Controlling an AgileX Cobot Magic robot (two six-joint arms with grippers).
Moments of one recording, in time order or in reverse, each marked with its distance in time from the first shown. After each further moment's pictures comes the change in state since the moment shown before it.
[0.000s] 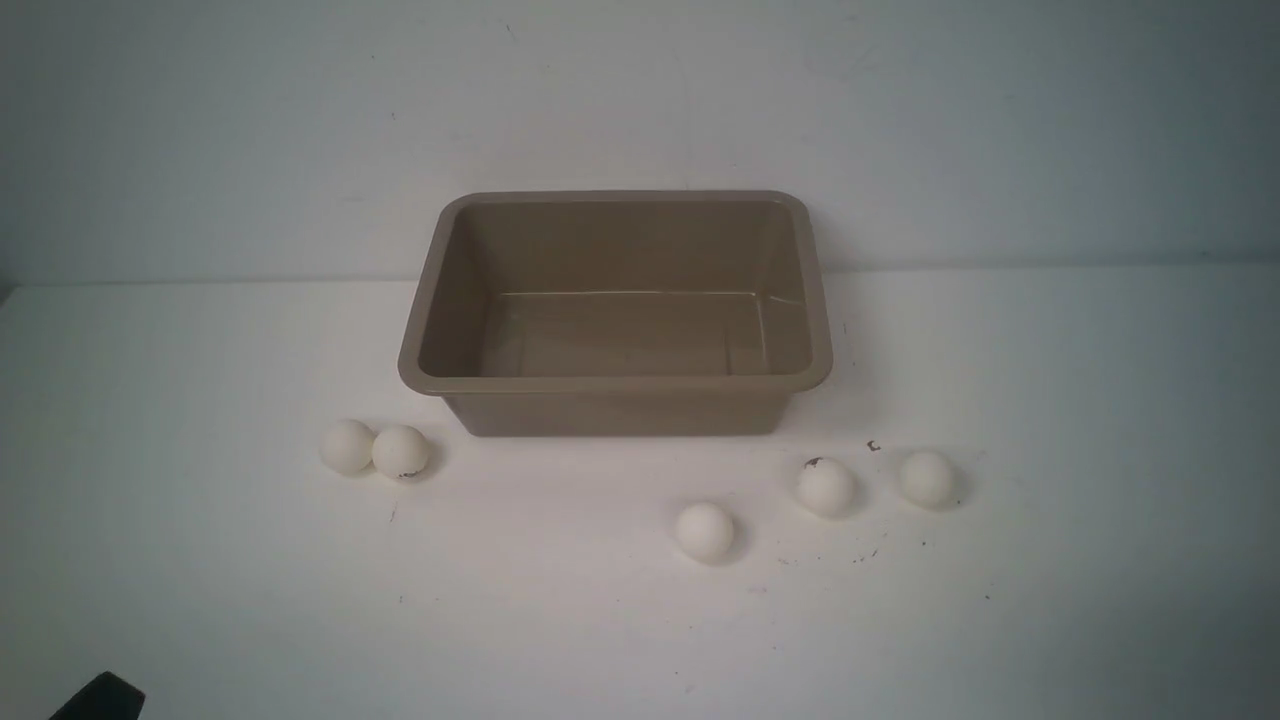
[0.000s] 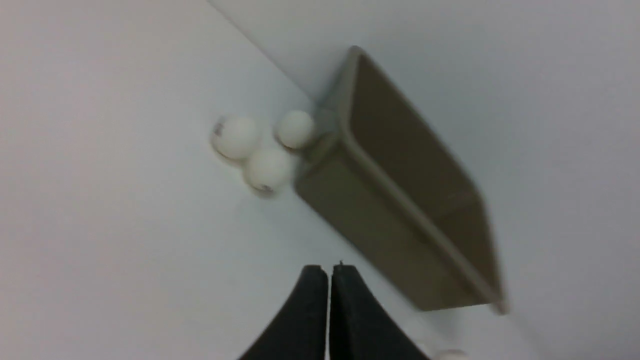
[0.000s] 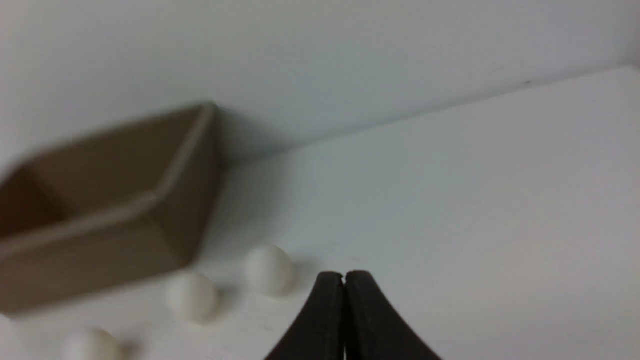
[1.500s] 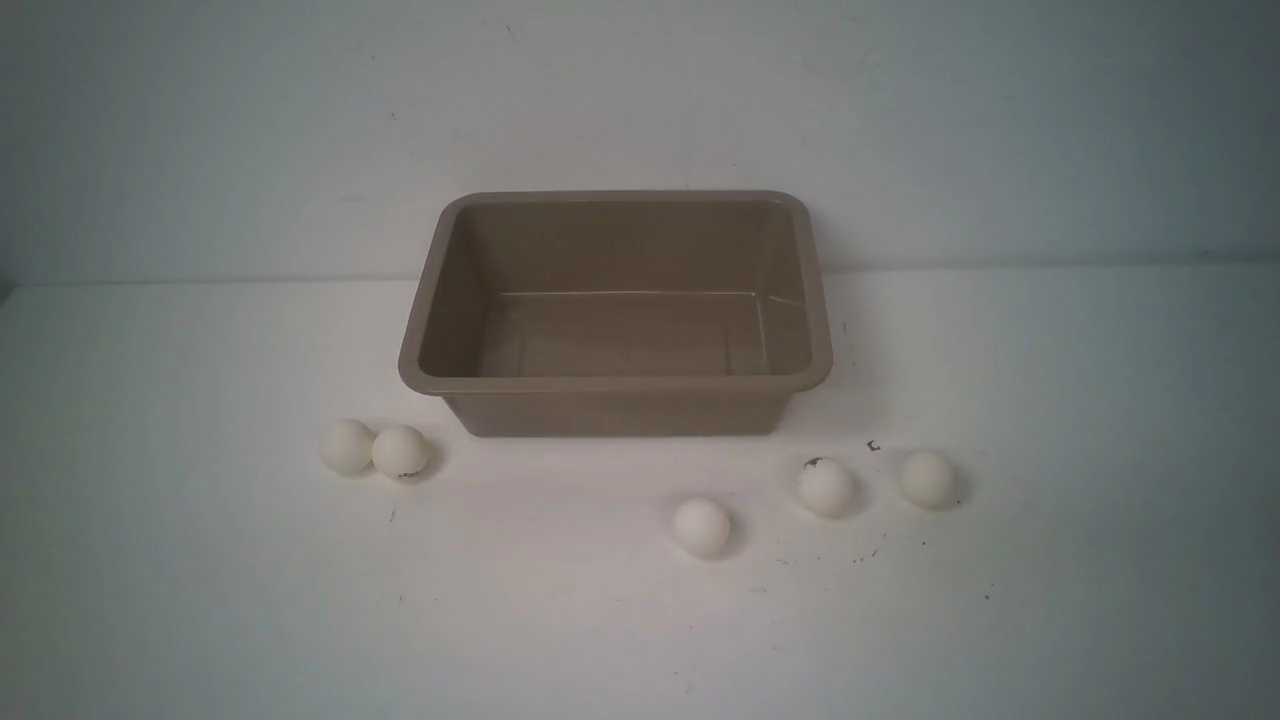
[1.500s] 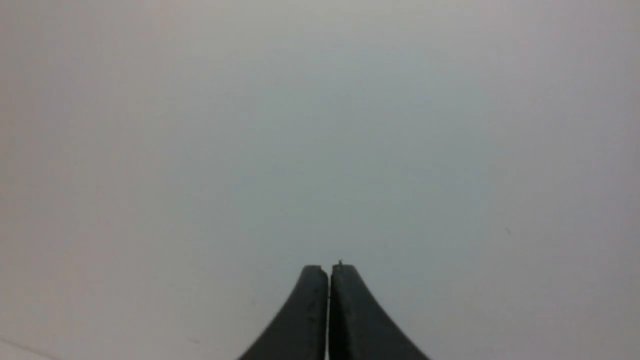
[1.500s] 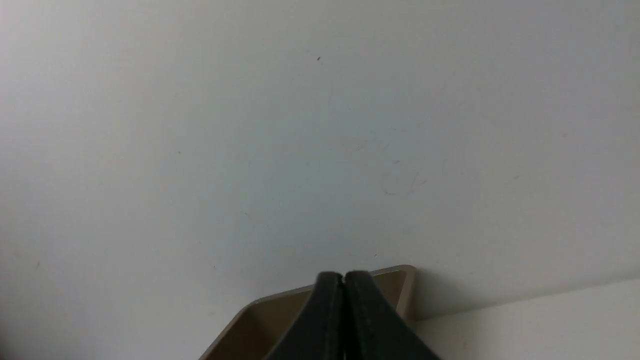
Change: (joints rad) right arm 0.000 0.093 -0.277 0.558 0.115 -0.485; left arm 0.000 0.000 -0.265 -0.738 -0.331 1.142
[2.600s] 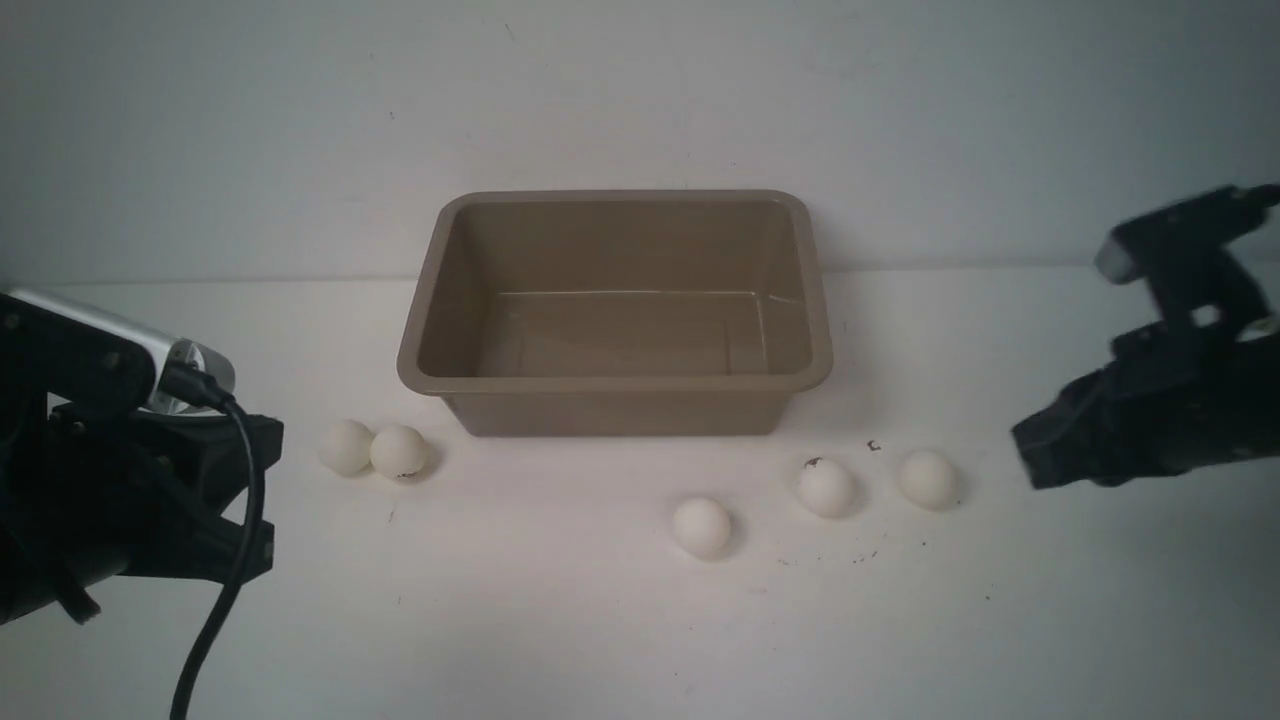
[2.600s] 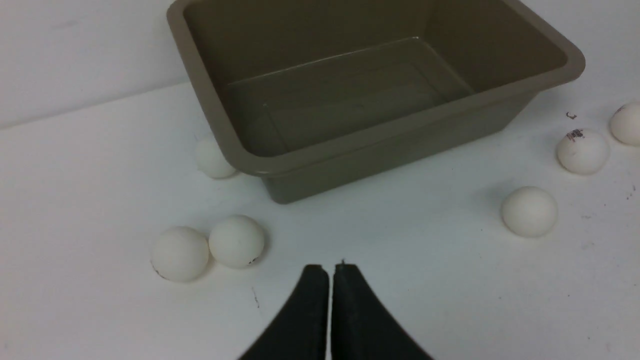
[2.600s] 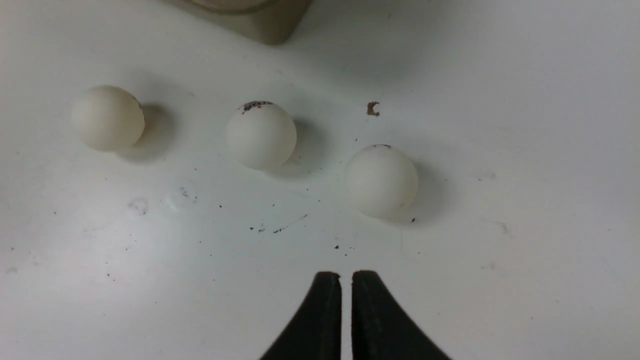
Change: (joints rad) right arm 0.306 1.363 -0.665 -0.916 0.188 0.256; left arm -0.032 0.977 -0.277 0.345 0.447 0.384
